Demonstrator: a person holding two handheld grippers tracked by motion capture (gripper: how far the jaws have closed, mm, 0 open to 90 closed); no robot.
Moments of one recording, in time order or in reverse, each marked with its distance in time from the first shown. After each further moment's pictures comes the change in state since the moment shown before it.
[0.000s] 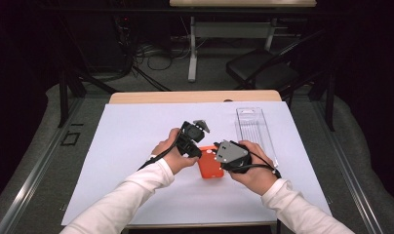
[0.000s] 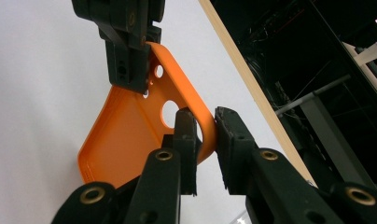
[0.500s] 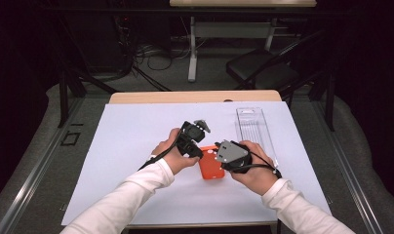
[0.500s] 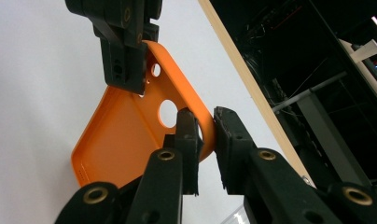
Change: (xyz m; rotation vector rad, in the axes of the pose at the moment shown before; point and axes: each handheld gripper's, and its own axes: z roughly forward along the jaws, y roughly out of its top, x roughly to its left) left arm 0.000 0.001 -0.001 -0.013 -0.026 0.011; right arm -0.001 -0.001 -0.001 0.008 -0.012 0.002
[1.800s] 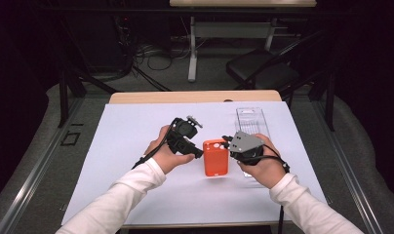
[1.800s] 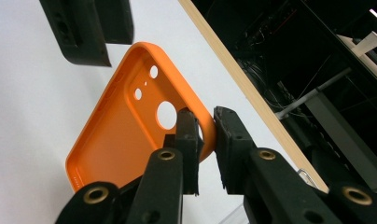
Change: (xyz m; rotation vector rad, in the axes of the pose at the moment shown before) left arm 0.015 -0.014 -0.021 -0.131 -0.087 -0.003; right arm -0.028 -0.019 -0.006 -0.066 0.019 0.102
